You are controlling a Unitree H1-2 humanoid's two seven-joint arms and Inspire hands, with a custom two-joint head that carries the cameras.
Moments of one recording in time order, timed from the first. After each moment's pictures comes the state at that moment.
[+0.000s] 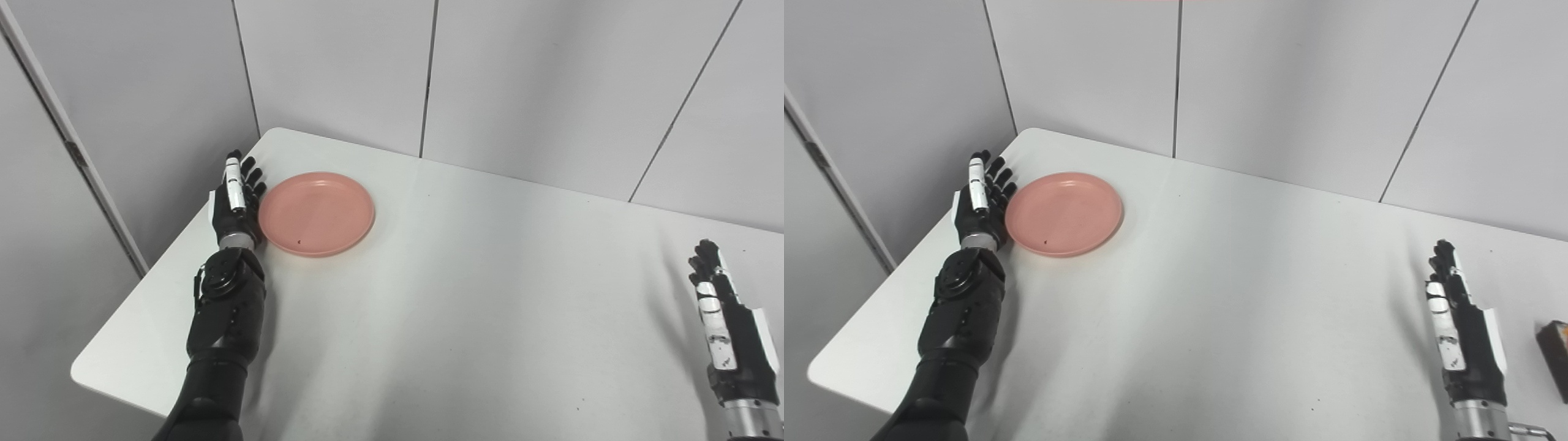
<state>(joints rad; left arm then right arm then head) -0.50 0.18 0.40 0.49 -0.37 0.03 0.20 -0.25 -0.26 -0.08 0.29 0.03 -0.33 0.14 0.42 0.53</state>
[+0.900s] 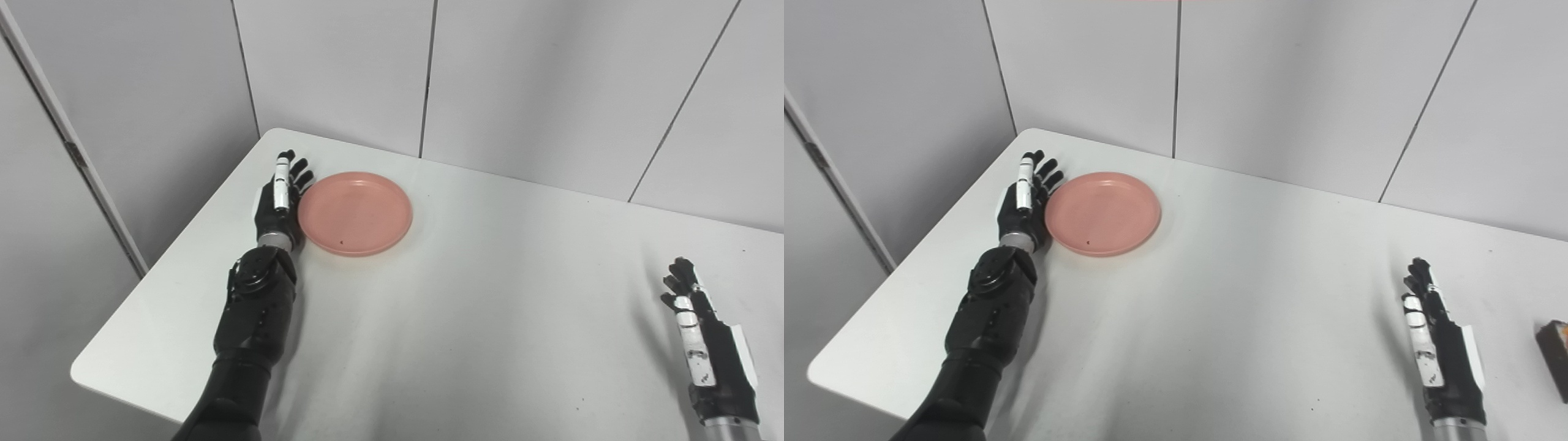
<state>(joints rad) -0.51 0.11 0.29 0.44 -0.35 0.13 0.15 -0.17 -0.21 -0.06 0.12 -0.03 -0.18 0.11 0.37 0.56</state>
